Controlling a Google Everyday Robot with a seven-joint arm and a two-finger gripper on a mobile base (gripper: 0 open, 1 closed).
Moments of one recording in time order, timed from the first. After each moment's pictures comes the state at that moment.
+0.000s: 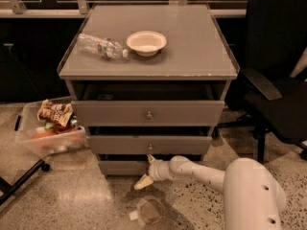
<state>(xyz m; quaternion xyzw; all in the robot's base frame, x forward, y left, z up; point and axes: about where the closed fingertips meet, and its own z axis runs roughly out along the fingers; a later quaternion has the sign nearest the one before) 0.649 0.033 0.246 -0.52 0.73 0.22 0.39</state>
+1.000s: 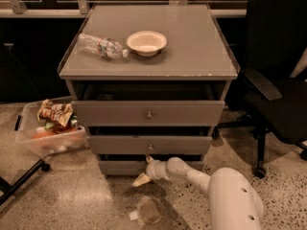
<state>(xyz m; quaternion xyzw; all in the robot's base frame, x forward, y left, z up) 0.685 0.047 0.193 -0.51 0.72 0.22 0.41</state>
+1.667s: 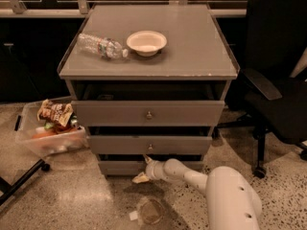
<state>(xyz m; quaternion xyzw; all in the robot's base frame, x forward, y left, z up) 0.696 0.043 0.183 -0.51 0.73 0.18 0.42</state>
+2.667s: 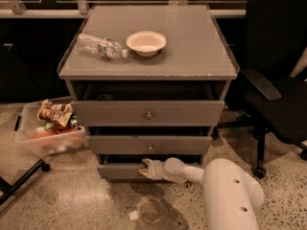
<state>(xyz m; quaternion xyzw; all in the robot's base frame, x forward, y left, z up) 0.688 0.030 0.178 -0.52 0.75 0.16 0.38</state>
